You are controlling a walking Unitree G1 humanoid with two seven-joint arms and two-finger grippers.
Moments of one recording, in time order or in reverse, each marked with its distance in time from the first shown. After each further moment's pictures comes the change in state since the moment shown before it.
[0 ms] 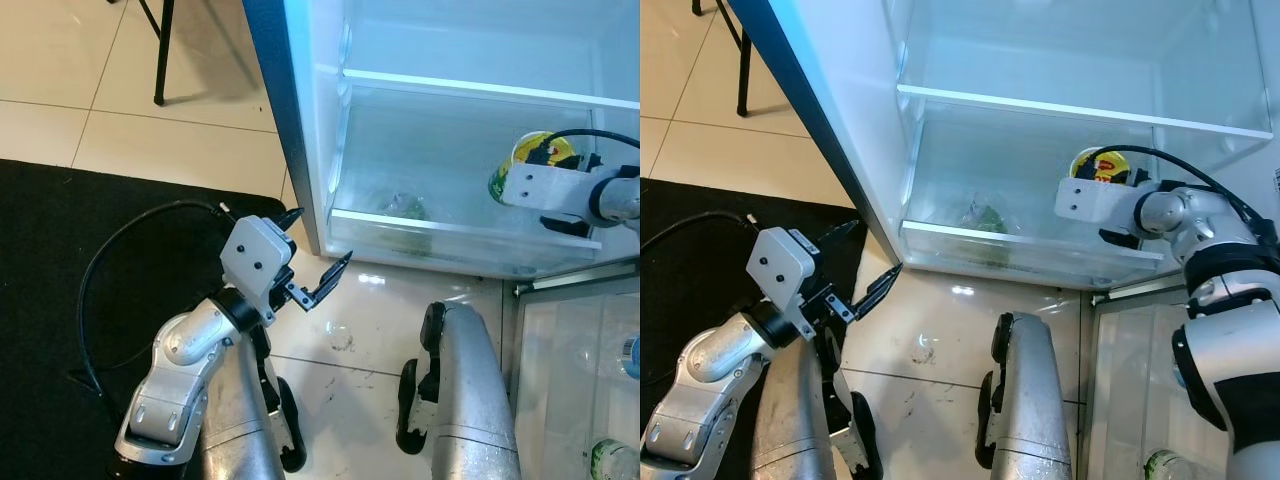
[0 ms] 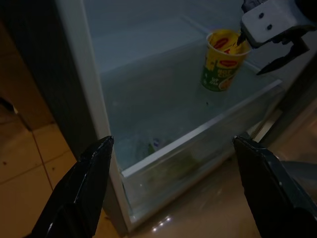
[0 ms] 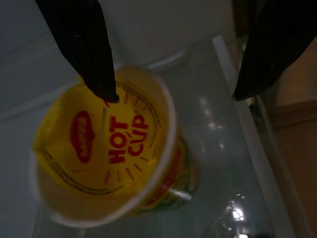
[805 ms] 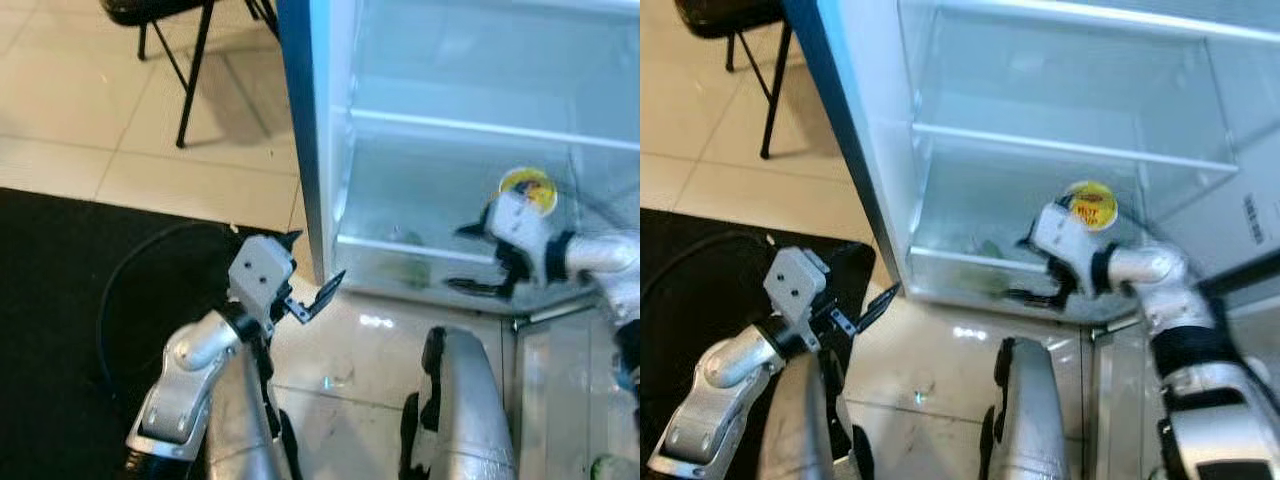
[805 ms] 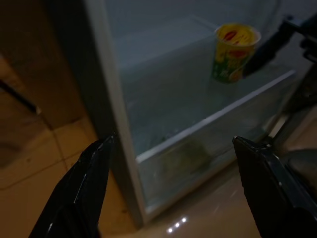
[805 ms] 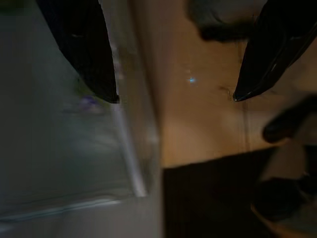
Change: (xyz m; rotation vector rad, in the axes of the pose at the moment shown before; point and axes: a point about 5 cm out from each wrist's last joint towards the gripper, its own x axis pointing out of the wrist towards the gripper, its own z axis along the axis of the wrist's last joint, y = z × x) left arm -0.012 -0.005 -0.052 -0.044 0.120 0.016; right arm 0.011 0.112 0.059 0.437 -0.676 0.450
